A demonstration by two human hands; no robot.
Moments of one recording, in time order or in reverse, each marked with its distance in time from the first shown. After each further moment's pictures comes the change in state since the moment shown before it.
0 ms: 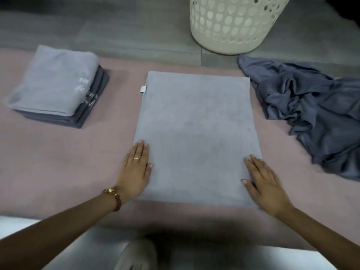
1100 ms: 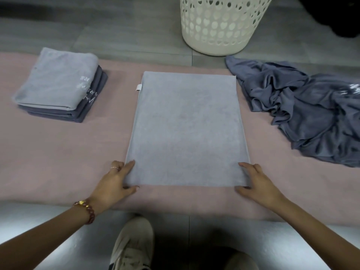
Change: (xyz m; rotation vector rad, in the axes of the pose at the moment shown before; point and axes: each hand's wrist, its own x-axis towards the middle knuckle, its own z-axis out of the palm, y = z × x) left_hand -0.084 -0.015 -0.027 -0.177 -0.195 -0.168; right_hand -0.055 -0.015 -0.024 0.238 -0.192 0.171
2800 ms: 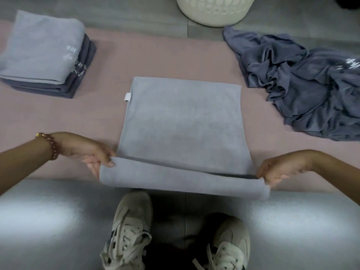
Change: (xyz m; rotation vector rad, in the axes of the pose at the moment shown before) left_hand 0.058 -0.081 -0.039 -0.510 -0.700 -0.302; right_hand -0.016 0.003 -0.074 0.202 -1.091 0.078
